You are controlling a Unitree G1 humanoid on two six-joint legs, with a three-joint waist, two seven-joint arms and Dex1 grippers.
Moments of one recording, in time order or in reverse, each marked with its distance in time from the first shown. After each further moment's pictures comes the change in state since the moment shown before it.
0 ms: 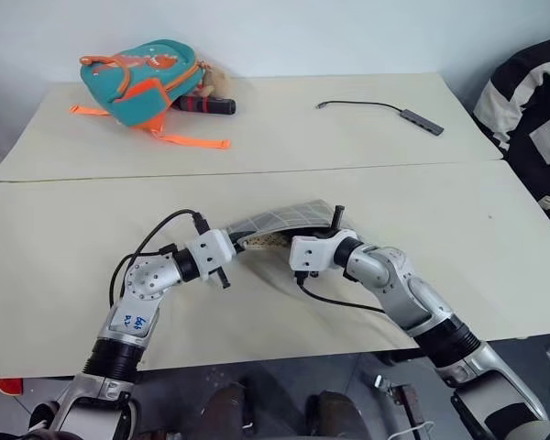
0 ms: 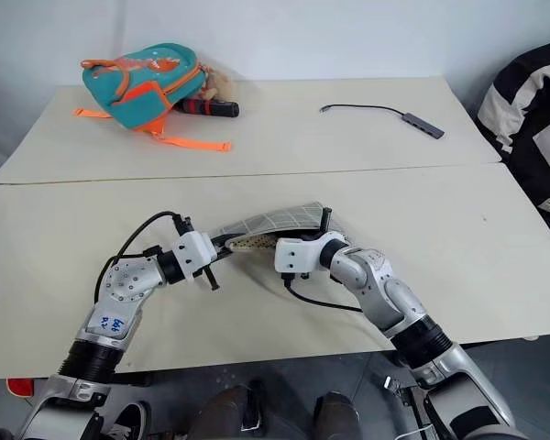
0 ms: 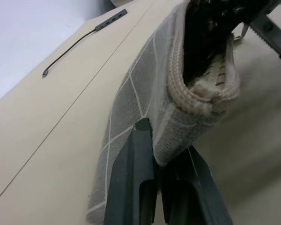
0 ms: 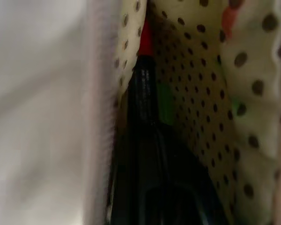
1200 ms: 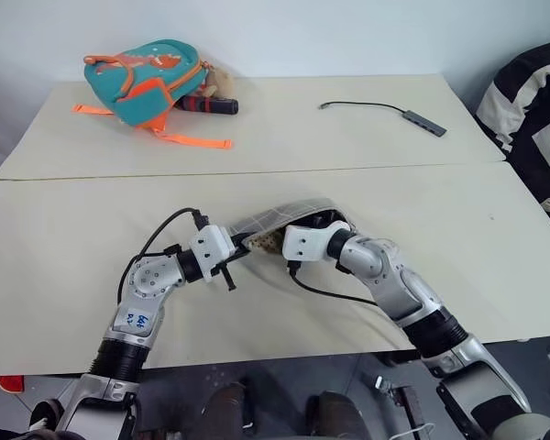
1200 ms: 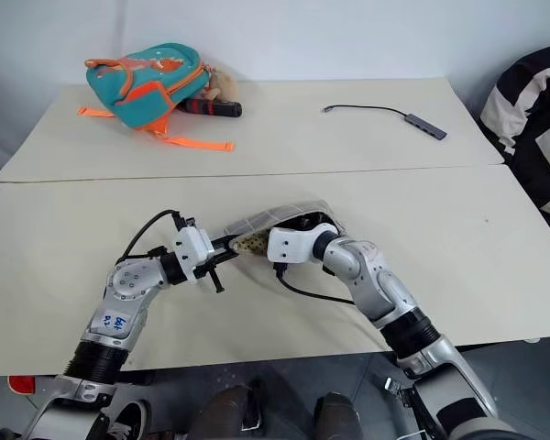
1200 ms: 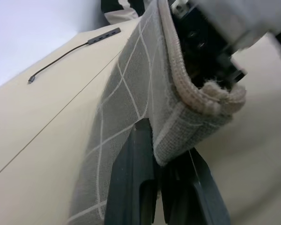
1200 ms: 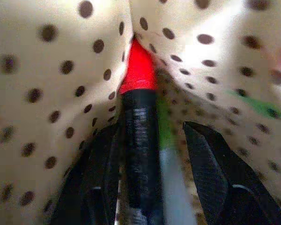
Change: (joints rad) left arm 0.000 -0.033 0.004 -0.025 -0.131 0.071 -0.096; right arm -0.078 0.074 -0.009 0.104 -0.019 -0.035 0.025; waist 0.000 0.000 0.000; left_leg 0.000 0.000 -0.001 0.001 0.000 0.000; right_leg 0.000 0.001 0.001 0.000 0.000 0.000
